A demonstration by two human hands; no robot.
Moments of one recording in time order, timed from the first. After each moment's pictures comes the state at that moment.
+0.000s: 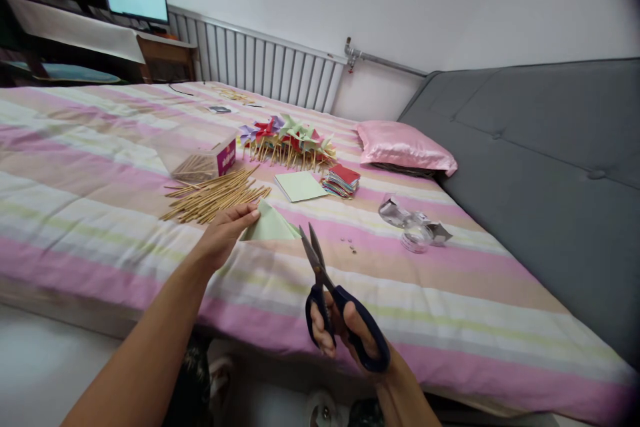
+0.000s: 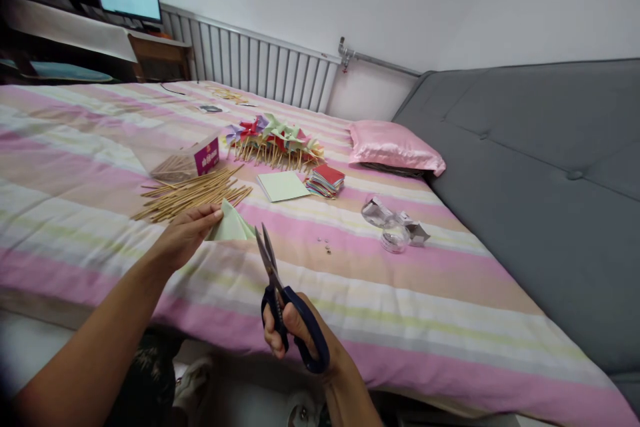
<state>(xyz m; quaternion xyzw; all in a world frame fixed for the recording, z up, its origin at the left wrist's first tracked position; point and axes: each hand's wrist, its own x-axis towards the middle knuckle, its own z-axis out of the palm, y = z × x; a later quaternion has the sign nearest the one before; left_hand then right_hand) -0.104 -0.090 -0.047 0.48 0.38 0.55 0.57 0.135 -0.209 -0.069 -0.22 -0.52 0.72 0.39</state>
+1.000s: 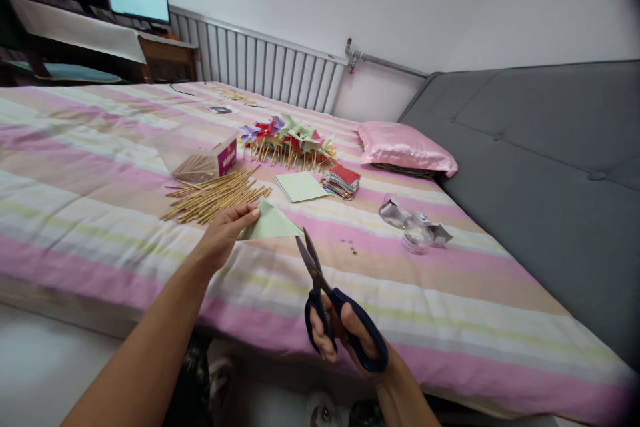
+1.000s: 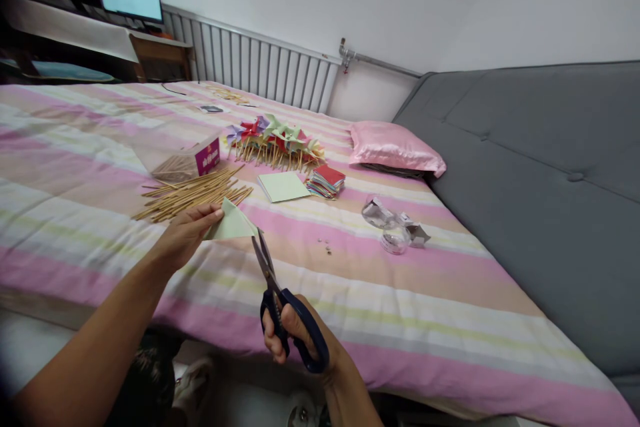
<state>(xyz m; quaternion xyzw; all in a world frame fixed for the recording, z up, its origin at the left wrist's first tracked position) -0.104 -0.090 -0.048 0.48 0.39 0.56 0.55 0.136 -0.208 -0.073 -0.22 -0.51 0.74 0.37</state>
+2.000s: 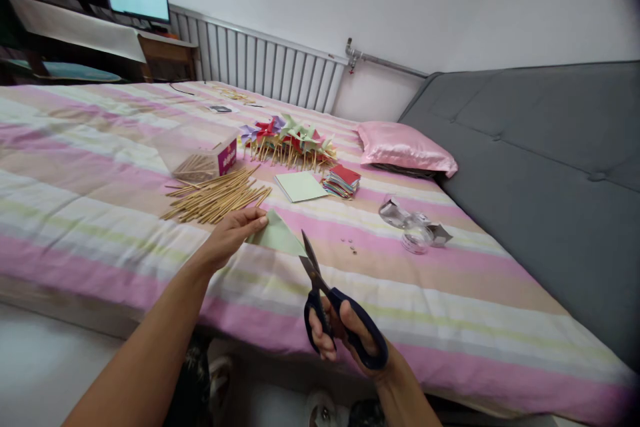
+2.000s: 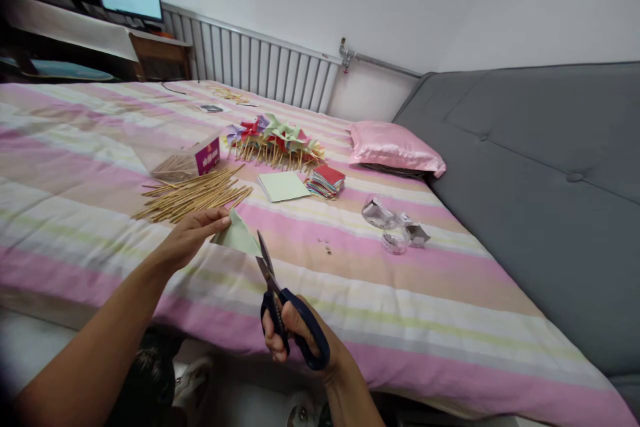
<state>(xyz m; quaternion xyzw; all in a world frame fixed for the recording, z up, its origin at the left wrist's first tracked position) -0.103 -0.095 -0.044 0.58 0.38 0.49 0.53 0.137 -0.208 -0.073 -0.23 -0.48 0.76 0.36</state>
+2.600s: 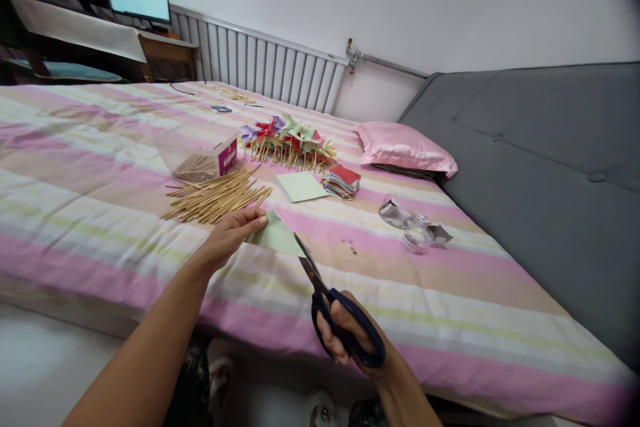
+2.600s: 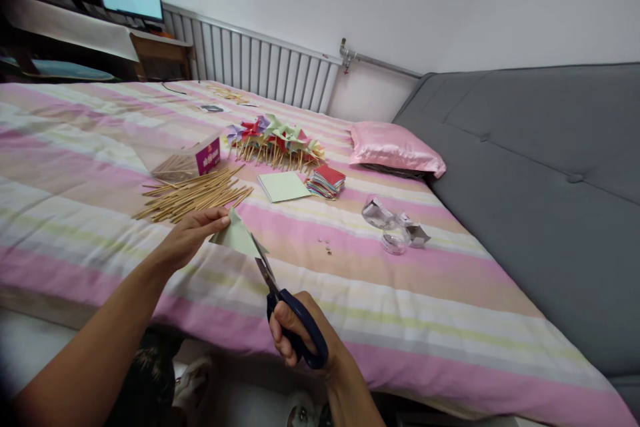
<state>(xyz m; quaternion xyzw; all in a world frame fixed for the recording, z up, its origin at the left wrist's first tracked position) -0.104 -0.094 -0.045 0.57 0.38 0.49 0.54 0.137 -0.207 -0.072 -0.33 -0.50 0.72 0.36</state>
